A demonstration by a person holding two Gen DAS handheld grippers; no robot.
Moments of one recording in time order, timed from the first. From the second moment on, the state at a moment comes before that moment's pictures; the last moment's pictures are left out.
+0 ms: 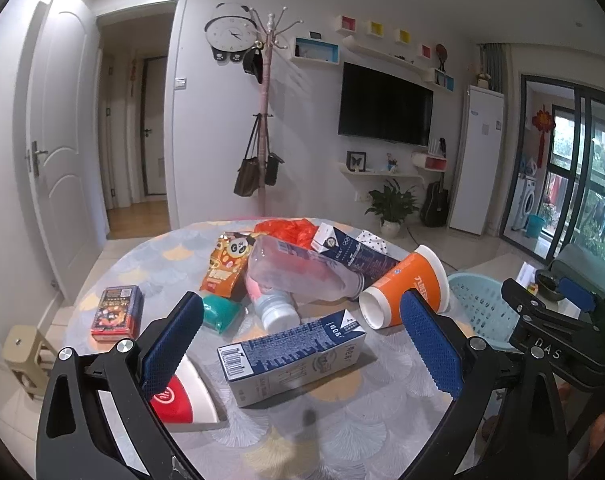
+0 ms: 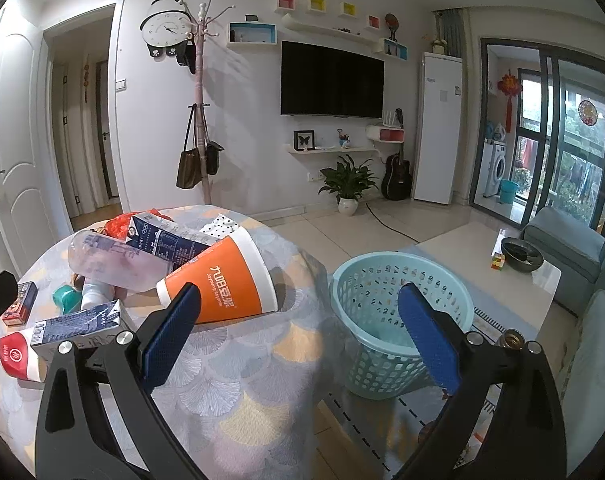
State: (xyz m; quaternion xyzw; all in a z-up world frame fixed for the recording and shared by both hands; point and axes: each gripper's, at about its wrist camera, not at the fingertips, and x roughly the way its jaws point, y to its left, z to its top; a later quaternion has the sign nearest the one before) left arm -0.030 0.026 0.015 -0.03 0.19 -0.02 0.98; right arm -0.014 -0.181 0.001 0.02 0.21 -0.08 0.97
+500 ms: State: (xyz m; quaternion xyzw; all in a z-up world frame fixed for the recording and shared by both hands) left arm -0.033 0.025 0.016 -0.03 0.20 -0.03 0.98; right arm -0.014 -0.185 0.001 0.02 0.21 -0.08 0.97
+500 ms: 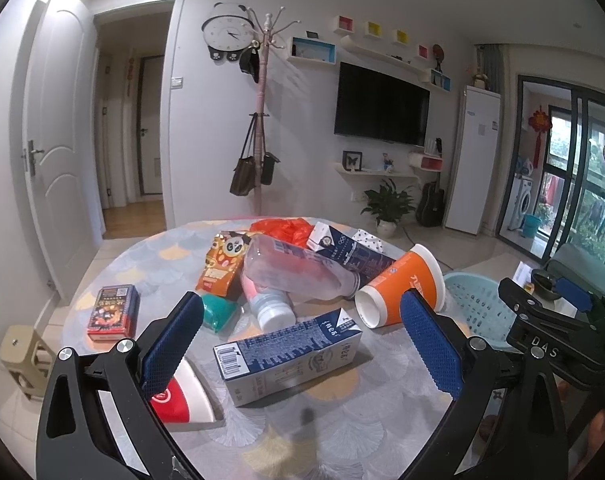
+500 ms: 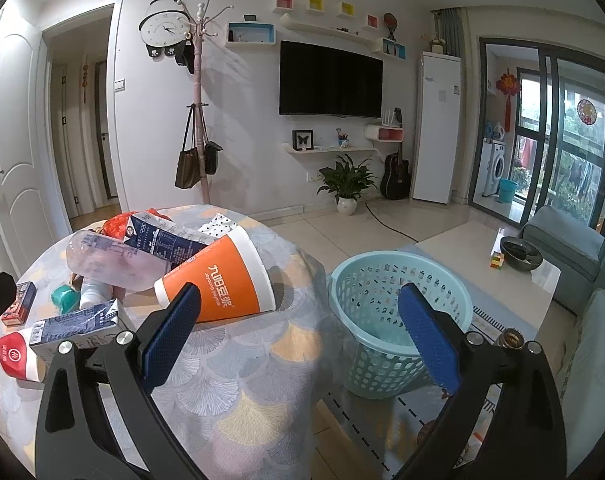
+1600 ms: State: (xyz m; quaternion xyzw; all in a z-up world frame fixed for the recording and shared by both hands) left arm -0.052 0.131 0.028 -0.07 0.19 0.08 0.98; right arm -0.001 -0.158 0.000 0.01 0.23 -0.03 0.97
